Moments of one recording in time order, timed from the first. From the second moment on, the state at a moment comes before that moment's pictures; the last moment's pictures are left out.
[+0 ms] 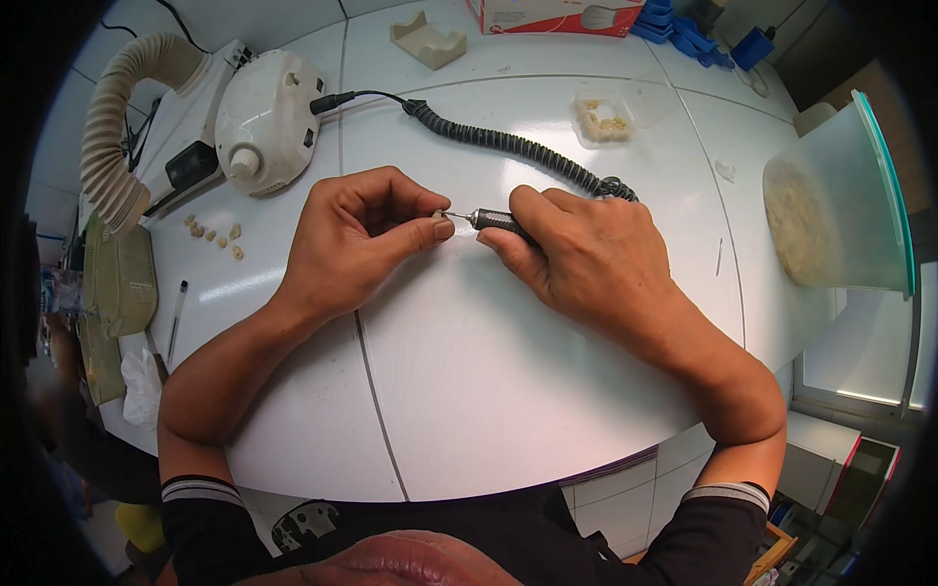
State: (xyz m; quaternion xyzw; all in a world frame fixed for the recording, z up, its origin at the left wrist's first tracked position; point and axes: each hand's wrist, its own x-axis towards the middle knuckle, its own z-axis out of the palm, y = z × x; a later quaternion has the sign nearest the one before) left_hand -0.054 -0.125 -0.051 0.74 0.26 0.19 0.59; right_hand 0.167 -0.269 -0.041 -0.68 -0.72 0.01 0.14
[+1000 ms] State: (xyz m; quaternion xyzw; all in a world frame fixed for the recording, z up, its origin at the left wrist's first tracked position) left_hand -0.055 -0.127 -0.045 0.76 0.29 0.18 0.56; right_hand 0.167 -0.268 -0.042 -0.67 -0.72 0.00 0.18
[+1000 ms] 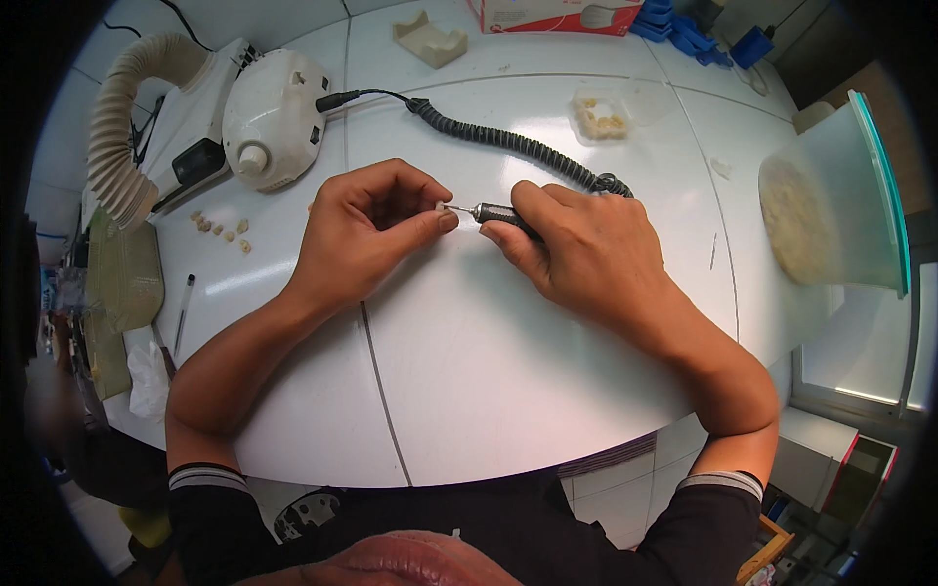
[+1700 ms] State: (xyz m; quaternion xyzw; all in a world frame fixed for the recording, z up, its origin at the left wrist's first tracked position) left_hand -0.055 -0.123 -0.050 0.72 0.28 0.18 0.60; right_hand 0.179 -0.264 -0.034 -0.66 -0.74 0.03 0.15
